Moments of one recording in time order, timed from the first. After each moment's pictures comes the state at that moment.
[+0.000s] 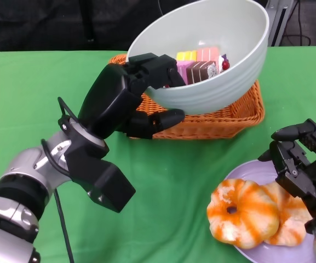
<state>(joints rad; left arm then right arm) -0.84 0.20 -0.39 1.02 0.63 -1.12 0.54 -0.16 0.07 -0.19 0.41 0.32 -0.41 0.32</state>
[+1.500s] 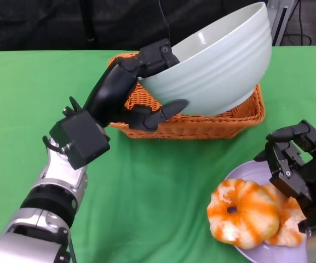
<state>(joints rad) -0.81 0.02 -0.10 1.04 0.00 -1.00 -0.34 -0.20 0.09 -0.19 0.53 0.30 -0.54 0.32</state>
